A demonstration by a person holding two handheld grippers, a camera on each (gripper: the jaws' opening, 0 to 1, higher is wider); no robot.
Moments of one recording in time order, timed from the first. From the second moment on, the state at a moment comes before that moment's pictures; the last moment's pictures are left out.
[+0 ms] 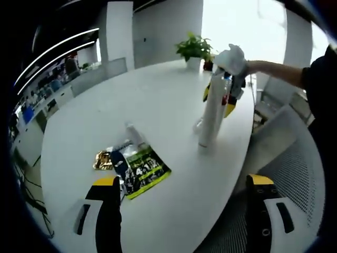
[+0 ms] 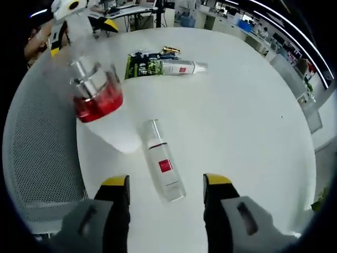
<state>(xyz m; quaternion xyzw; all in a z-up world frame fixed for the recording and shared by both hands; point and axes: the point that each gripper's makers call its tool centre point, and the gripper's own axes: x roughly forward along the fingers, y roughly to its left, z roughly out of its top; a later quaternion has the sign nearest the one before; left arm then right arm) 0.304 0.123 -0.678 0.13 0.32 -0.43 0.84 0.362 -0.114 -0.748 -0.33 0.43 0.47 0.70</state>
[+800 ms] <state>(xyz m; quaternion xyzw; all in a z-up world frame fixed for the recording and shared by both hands) 0.290 0.131 -0.678 0.08 0.32 -0.40 0.86 0.367 -0.113 -0.783 -0.35 0.47 0.48 0.65</state>
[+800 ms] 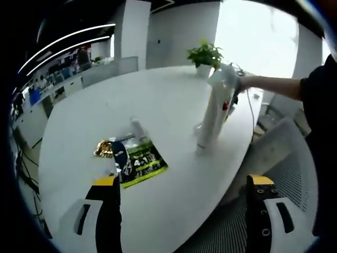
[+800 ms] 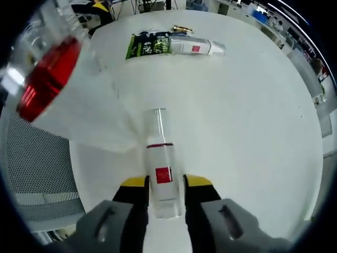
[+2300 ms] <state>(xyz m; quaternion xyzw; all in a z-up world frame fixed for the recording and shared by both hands) 0.273 0.098 -0.656 0.08 0.30 -0.41 0.85 0.346 -0.141 -0.760 -0.22 0.42 0.39 0.79</state>
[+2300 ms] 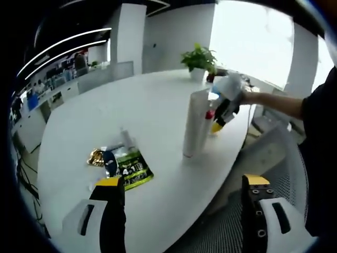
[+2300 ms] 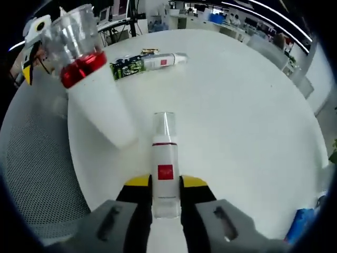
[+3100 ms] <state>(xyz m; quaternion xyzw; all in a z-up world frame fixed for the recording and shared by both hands) 0.271 0.074 -0.628 0.03 0.26 -0.44 0.86 0.326 -0.156 -0.639 -0.15 0.26 0.32 0.90</state>
